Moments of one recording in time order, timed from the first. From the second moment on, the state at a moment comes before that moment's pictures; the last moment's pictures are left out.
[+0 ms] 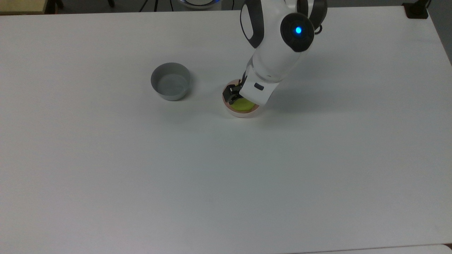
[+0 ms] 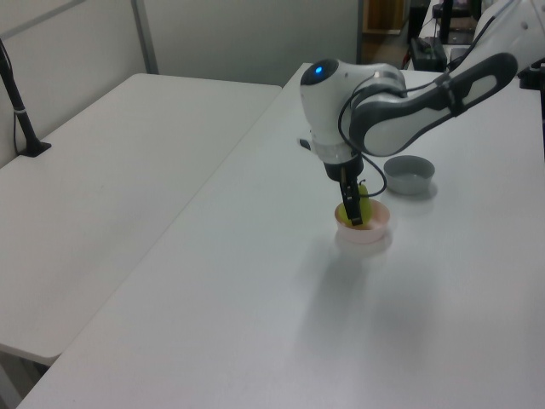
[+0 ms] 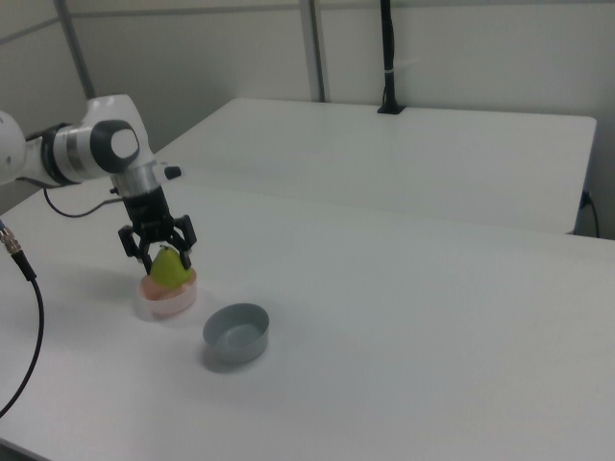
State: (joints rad) arm 0.54 0.48 -0.25 -1.59 -0.07 1.86 -0.06
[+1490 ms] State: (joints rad) arm 0.20 0.55 -0.29 -1.52 -0.05 2.01 -0.11
